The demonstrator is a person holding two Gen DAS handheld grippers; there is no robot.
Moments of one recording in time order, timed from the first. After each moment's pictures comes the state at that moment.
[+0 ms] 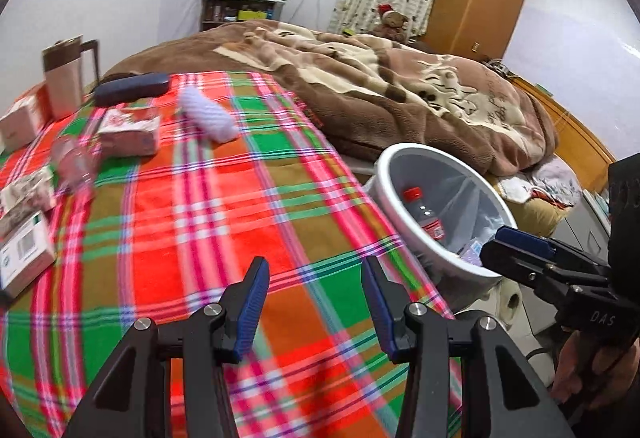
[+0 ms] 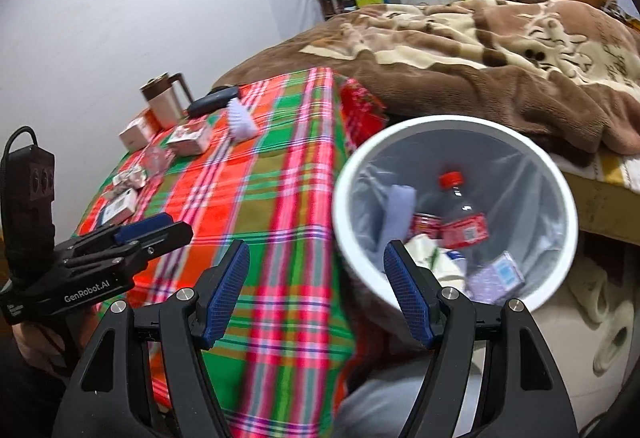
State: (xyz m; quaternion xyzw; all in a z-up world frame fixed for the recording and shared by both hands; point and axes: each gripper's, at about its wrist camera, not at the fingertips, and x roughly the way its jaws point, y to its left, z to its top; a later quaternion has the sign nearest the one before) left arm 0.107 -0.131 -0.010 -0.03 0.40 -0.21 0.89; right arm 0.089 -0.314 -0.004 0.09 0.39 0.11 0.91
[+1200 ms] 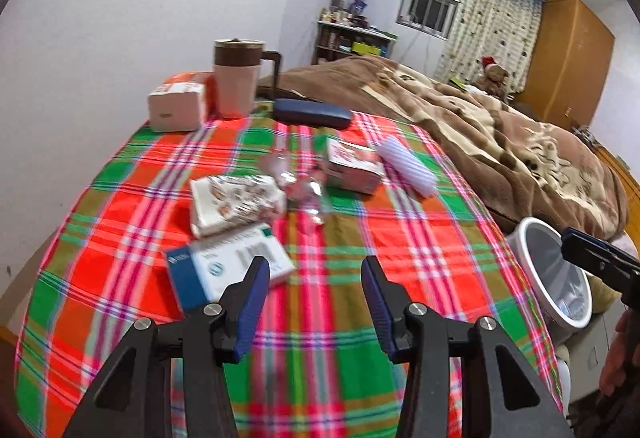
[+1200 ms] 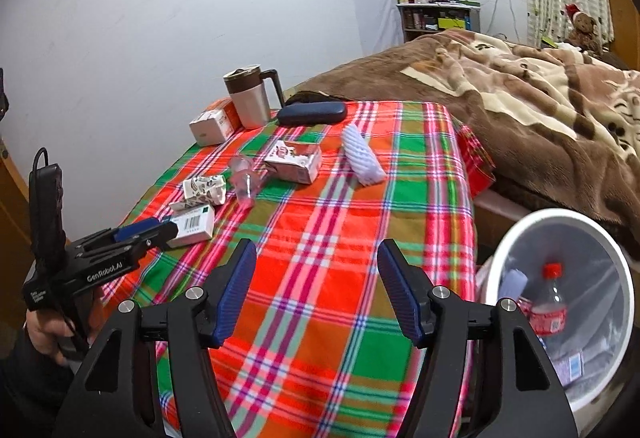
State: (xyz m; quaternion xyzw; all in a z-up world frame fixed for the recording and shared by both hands) left arm 0.118 0.039 0.013 -0.08 0.36 -0.03 0.93; right arm 0.130 -0.209 0.036 0.03 0.37 0.22 0.90
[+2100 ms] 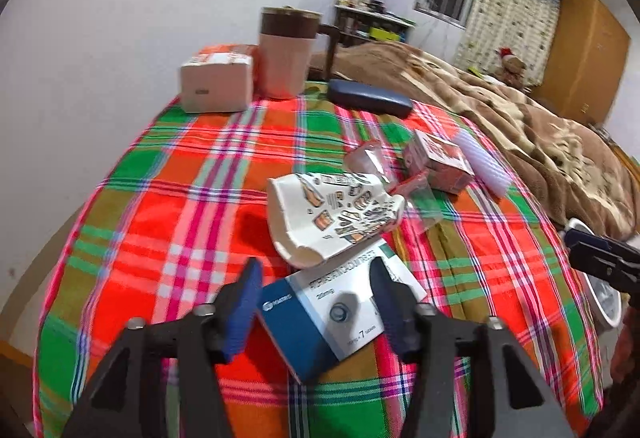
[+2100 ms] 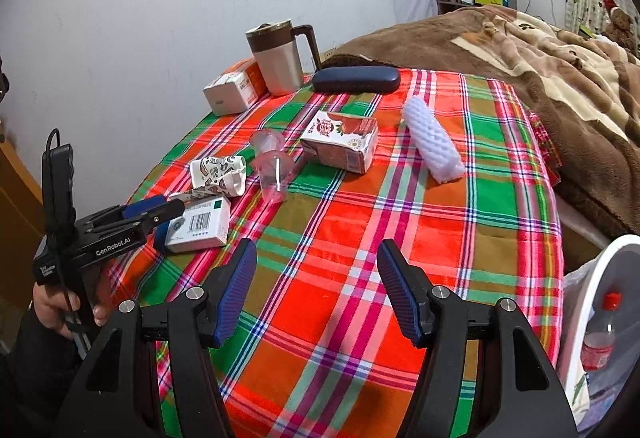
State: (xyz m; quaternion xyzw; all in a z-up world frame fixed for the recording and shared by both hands) left arm 0.166 0.115 -0.029 -0.08 0.39 -0.04 0.92; right arm 0.178 -0.146 0.002 0.02 0.42 0.26 0.87
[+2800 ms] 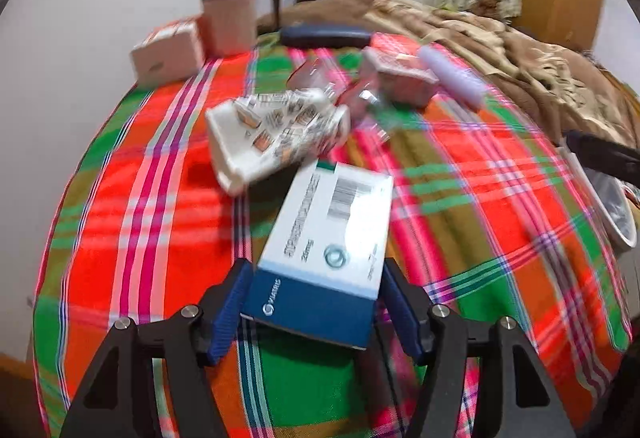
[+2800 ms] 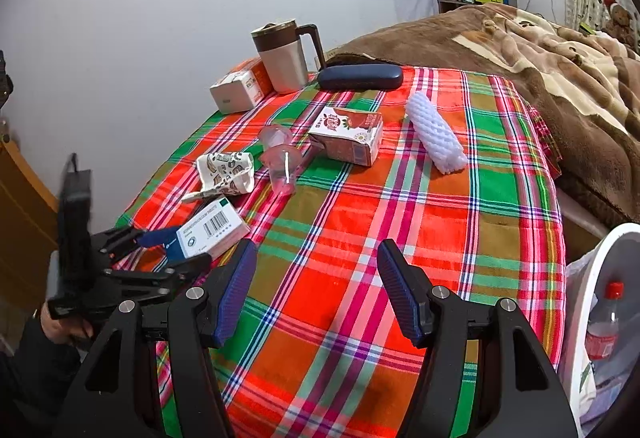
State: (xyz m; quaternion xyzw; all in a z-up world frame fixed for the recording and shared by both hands) left arm 0.143 0.067 -0.052 0.01 0.45 -0.05 0.89; right arm 0.167 -0.147 0.006 0.02 0.42 0.27 0.87
